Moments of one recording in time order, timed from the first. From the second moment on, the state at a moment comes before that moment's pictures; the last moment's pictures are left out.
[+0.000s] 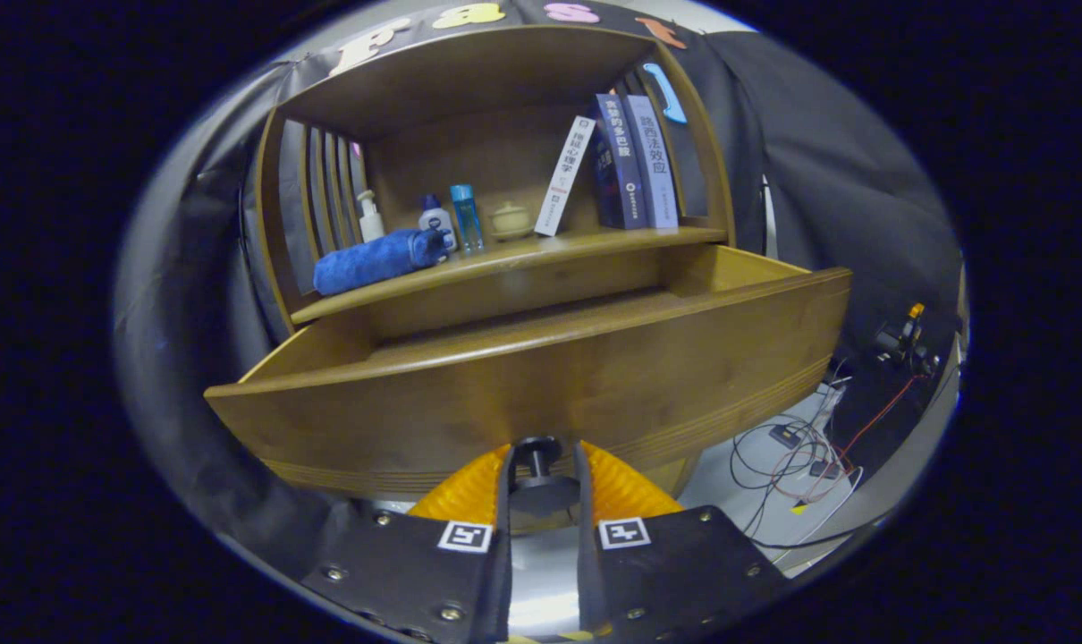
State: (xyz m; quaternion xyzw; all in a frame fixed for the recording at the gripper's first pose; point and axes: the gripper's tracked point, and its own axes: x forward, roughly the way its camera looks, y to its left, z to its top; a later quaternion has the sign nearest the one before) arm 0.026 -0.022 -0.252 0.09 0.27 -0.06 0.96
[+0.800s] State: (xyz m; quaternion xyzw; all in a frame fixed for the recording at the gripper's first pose) arm 0.025 -0.017 -0.247 0.15 0.23 -0.05 0.96
